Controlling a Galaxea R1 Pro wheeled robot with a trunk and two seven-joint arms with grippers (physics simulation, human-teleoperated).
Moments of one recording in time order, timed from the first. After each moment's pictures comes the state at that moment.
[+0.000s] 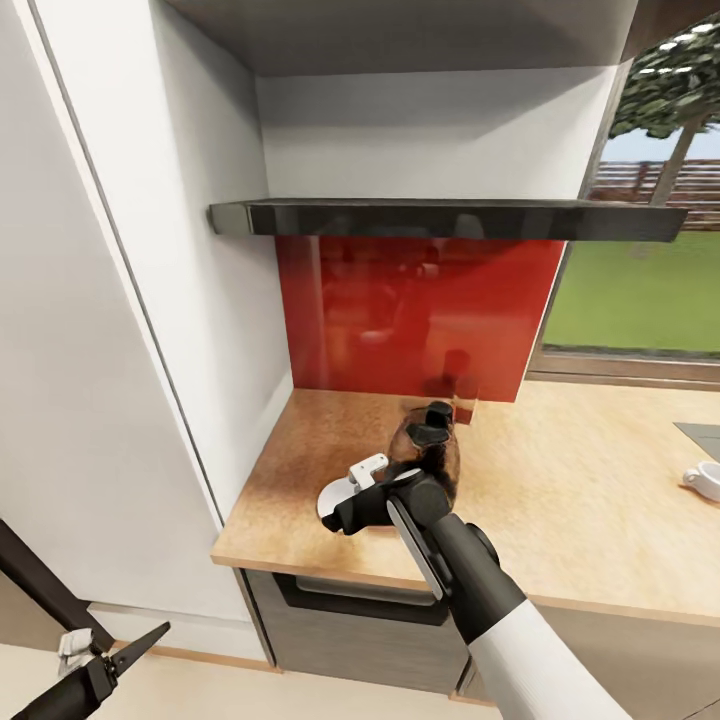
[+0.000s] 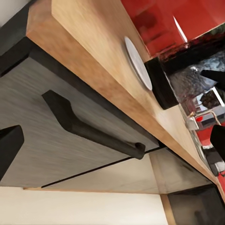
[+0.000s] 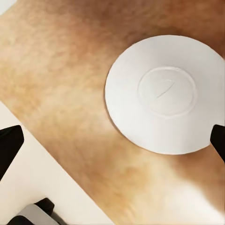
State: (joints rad) left arm -0.11 0.23 0.60 -0.92 0.28 0.49 -1.35; right arm -0.67 0.17 0.43 -1.20 0.02 1.00 0.27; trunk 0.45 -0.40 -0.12
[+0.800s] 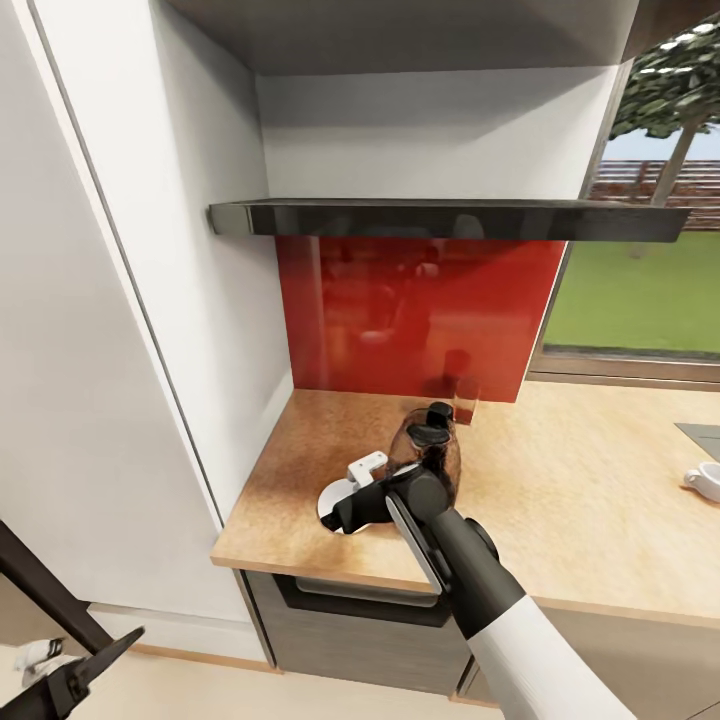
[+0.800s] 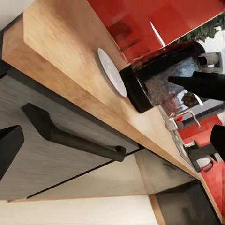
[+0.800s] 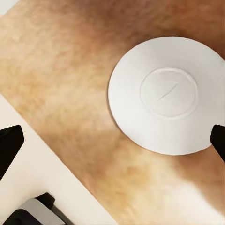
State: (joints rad) left arm -0.07 0.28 0.61 -0.96 0.34 0.51 -1.46; right arm -0.68 0.17 0.44 -1.21 0.03 1.04 0.30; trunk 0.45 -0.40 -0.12
